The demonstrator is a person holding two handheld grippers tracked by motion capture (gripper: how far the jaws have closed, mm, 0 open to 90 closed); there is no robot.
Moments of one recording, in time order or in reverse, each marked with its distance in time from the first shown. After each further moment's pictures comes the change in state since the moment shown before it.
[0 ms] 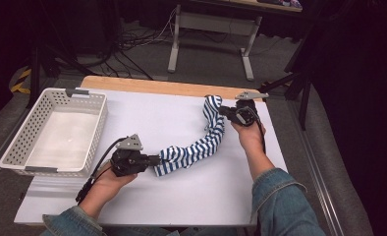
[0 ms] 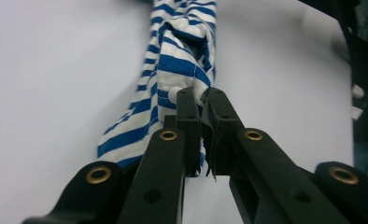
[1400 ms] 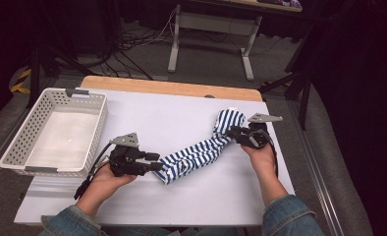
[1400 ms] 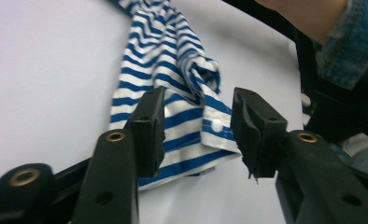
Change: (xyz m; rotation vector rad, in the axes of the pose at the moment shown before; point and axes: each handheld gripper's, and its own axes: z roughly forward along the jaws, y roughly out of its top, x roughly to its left) left arm 0.015 -0.002 -0.009 -0.075 -0.124 -0.057; right arm 0.012 -0.059 -0.039 0.015 0.069 0.050
